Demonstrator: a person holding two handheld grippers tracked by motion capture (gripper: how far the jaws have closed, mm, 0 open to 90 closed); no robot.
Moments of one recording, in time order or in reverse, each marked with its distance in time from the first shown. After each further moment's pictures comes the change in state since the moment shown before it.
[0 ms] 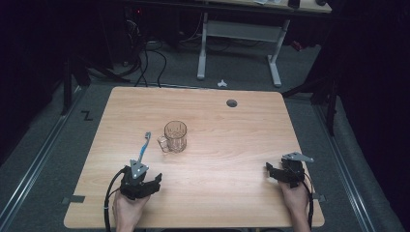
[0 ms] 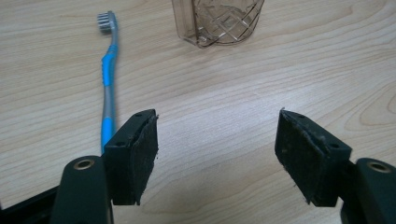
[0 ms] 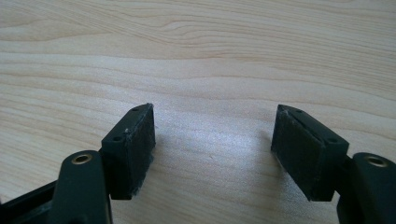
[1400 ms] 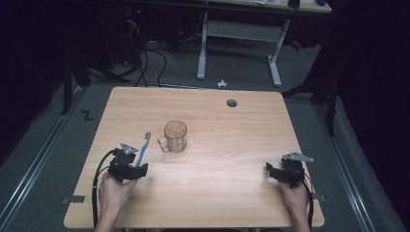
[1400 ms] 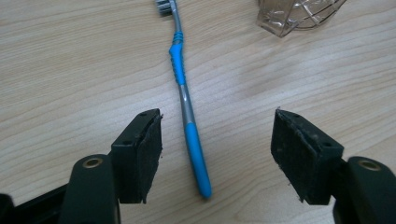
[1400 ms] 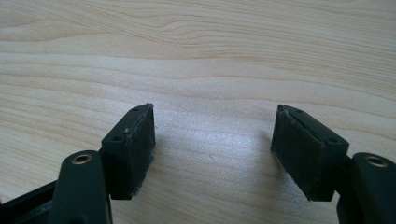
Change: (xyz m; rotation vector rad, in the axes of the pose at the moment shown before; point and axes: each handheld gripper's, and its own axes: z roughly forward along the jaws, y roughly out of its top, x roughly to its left) left arm 0.050 0.037 0.016 0.202 0.058 0.008; right arm 0.000 0.000 0.000 0.000 0.000 0.001
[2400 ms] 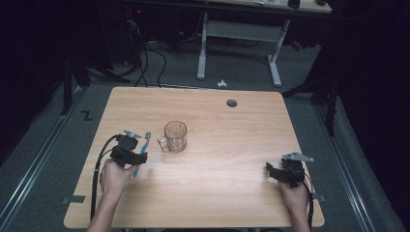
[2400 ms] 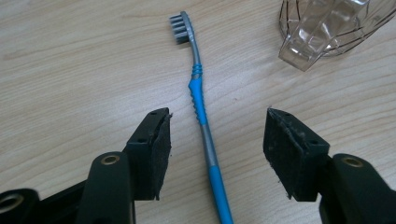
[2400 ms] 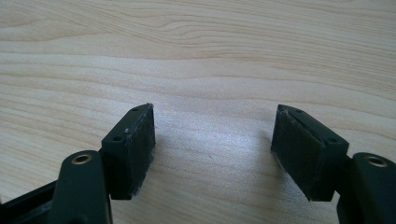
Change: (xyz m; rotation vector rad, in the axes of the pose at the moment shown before) left arm 0.010 0.039 0.009 0.058 0.022 0.026; right arm 0.000 0.000 0.000 0.000 -0.001 0.000
